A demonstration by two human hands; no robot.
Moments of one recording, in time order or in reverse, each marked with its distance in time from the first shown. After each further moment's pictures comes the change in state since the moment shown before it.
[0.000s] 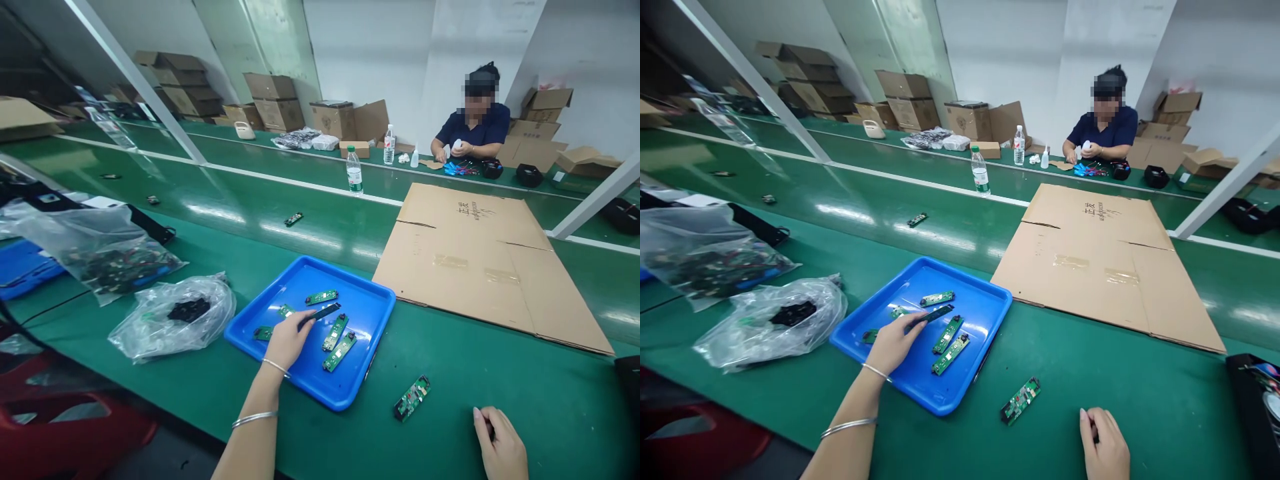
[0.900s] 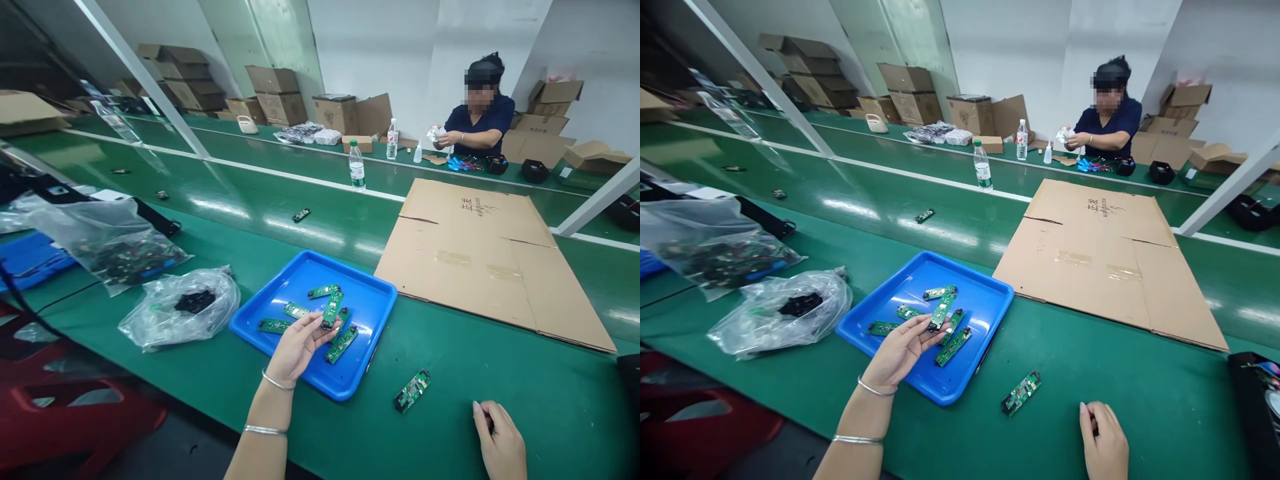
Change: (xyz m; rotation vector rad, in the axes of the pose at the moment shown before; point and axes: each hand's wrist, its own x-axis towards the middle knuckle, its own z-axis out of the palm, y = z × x) left_hand -0.038 0.036 0.011 -0.939 -0.163 -0.428; right_hand 0.001 -0.016 -0.005 -0.008 0.079 -0.011
